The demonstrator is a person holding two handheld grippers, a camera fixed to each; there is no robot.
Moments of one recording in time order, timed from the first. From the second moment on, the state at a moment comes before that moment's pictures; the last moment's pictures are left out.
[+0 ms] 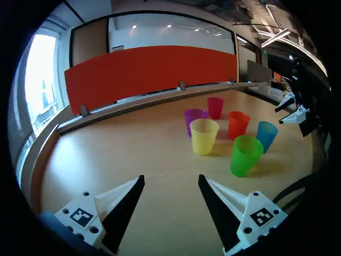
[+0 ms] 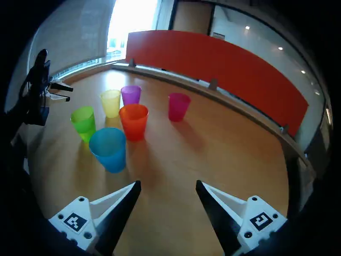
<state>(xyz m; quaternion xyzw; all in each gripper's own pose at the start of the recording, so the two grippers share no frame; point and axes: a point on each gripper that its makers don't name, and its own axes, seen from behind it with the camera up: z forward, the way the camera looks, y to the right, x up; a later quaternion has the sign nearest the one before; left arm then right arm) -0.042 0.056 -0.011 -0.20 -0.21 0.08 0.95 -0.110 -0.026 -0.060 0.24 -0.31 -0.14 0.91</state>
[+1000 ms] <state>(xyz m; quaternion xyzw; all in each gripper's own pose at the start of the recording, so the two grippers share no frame) 0.040 0.010 -0.014 -0.07 -0.08 0.03 0.99 -0.010 -0.019 -0.021 0.07 -0.11 -0.04 0.99</state>
